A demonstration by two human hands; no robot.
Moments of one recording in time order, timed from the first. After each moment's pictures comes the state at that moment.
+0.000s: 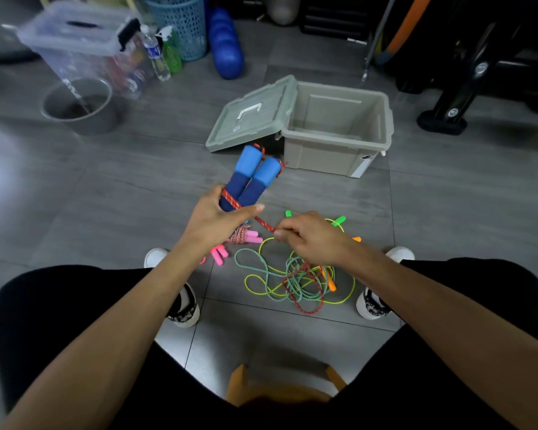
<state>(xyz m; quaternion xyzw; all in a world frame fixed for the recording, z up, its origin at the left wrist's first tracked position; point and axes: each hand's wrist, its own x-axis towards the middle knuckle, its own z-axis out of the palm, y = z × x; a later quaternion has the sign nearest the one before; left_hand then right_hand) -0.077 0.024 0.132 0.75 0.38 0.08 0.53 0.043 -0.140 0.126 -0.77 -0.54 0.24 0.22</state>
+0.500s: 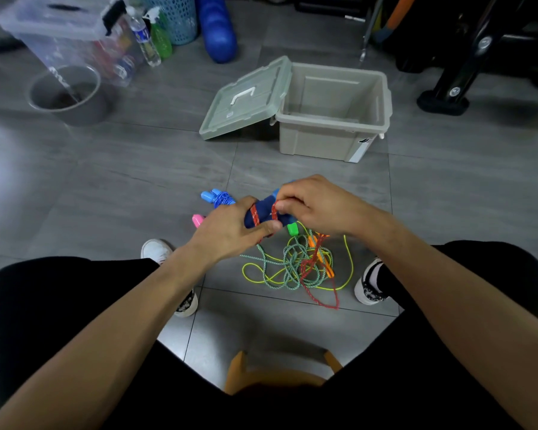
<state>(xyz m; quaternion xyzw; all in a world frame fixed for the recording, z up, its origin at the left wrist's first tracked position) -0.077 0.000 0.108 0.93 0.21 -0.03 0.31 0.065 -0.143 0.161 -0.77 -0.57 0.21 0.20</state>
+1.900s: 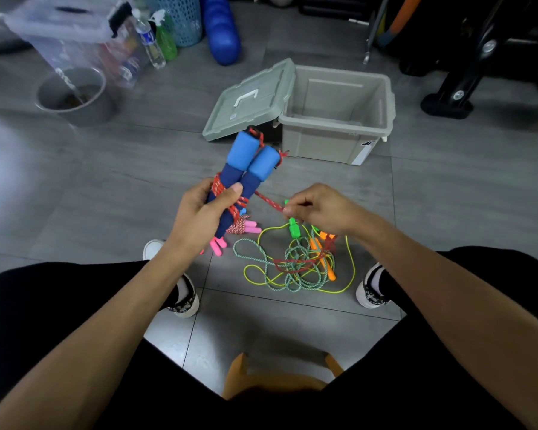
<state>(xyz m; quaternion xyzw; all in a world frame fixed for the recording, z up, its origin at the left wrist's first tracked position) -0.091 0.014 0.132 0.68 0.30 0.17 0.64 0.079 -0.147 0.130 -0.77 -0.47 0.33 0.29</state>
